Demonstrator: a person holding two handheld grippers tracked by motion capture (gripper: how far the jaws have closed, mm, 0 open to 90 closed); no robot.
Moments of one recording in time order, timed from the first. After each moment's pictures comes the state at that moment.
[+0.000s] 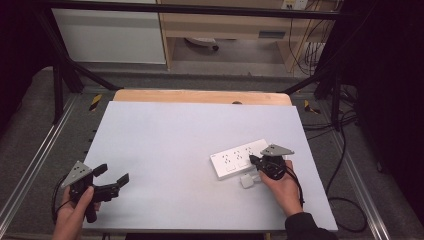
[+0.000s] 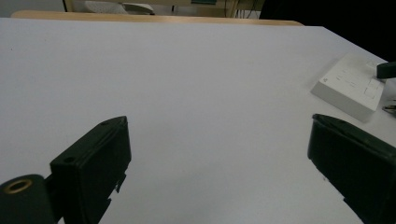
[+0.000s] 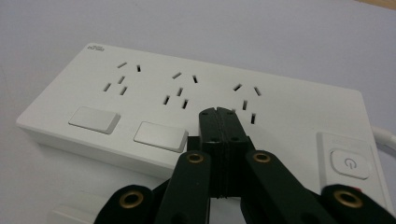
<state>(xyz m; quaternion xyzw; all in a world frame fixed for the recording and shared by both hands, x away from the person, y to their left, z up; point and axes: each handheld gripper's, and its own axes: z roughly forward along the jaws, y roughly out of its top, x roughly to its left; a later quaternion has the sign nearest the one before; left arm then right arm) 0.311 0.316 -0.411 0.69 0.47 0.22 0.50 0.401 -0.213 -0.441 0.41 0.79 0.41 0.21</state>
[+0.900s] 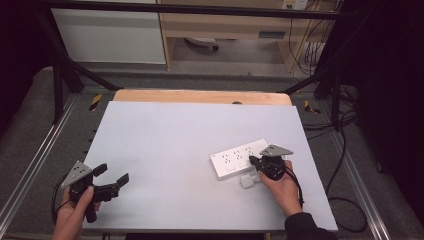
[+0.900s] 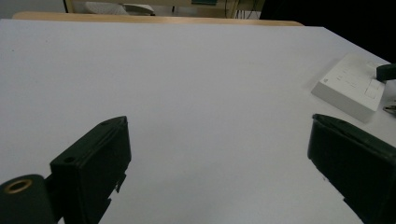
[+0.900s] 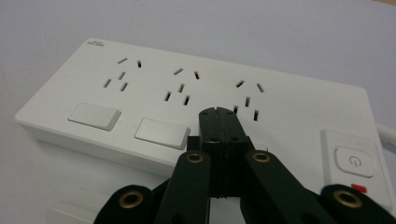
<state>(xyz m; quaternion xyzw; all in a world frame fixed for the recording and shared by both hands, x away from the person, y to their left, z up) 0.311 0.316 -0.411 0.69 0.47 0.22 0.50 0.401 -0.212 -0.442 0.41 0.79 0.40 0.21</state>
